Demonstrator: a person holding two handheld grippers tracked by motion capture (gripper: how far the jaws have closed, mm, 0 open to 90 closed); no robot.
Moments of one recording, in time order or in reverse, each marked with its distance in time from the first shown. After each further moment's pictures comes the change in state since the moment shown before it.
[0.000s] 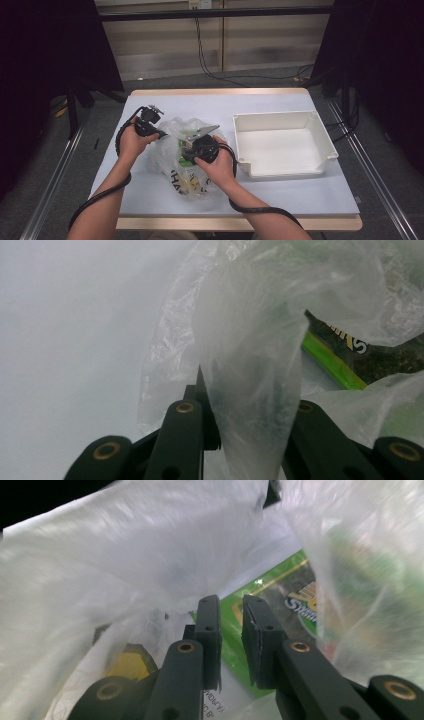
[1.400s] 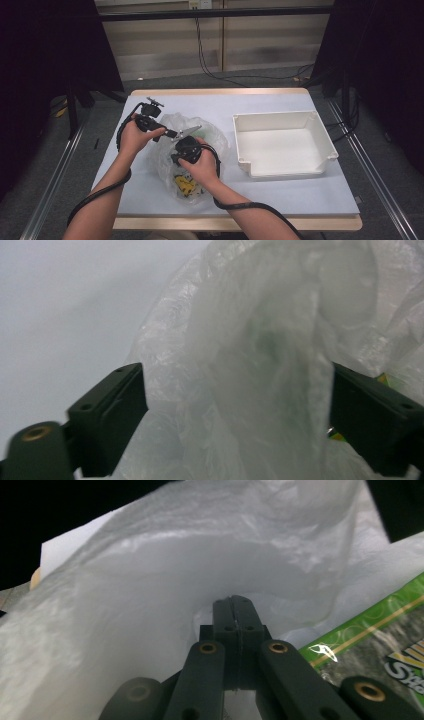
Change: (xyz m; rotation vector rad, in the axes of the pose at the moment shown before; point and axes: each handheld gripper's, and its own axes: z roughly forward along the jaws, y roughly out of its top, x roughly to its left) left arm -0.006 0.012 -0.011 -0.059 -0.066 -0.191; right arm 0.017 0.014 0.046 0.010 0.135 0.018
